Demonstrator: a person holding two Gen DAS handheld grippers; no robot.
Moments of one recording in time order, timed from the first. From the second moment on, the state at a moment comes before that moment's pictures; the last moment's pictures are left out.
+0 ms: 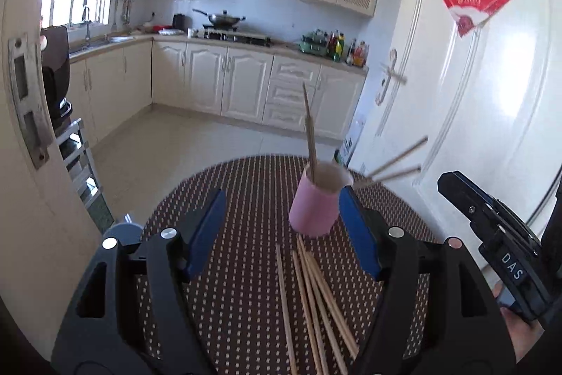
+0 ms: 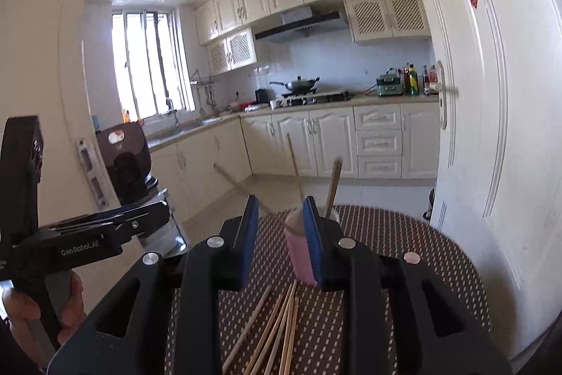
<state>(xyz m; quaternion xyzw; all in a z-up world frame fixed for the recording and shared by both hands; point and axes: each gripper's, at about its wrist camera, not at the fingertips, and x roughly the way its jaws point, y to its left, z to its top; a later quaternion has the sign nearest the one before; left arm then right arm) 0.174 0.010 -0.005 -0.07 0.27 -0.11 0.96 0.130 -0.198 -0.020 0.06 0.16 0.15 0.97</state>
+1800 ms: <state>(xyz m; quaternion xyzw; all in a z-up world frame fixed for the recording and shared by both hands) 0.282 -0.027 -0.170 -0.03 0.52 -0.14 0.84 0.242 -0.164 -0.164 0.00 0.48 0.17 0.86</state>
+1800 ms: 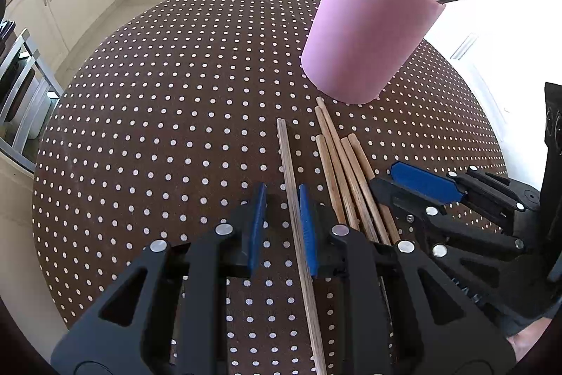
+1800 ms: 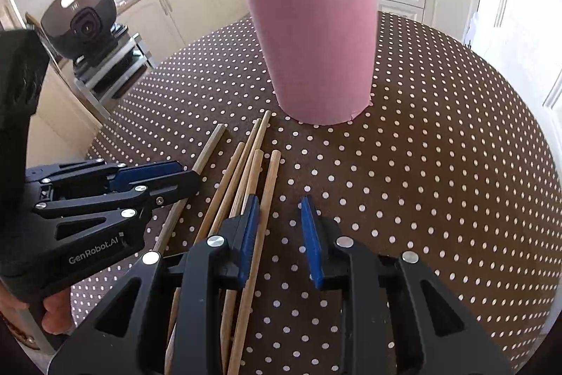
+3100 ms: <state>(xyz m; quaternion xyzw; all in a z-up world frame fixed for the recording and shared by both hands) 0.204 -0.015 -0.029 -0.04 0.36 -0.16 0.92 0.174 -0.175 -0.049 0.06 0.33 0.23 0.91</state>
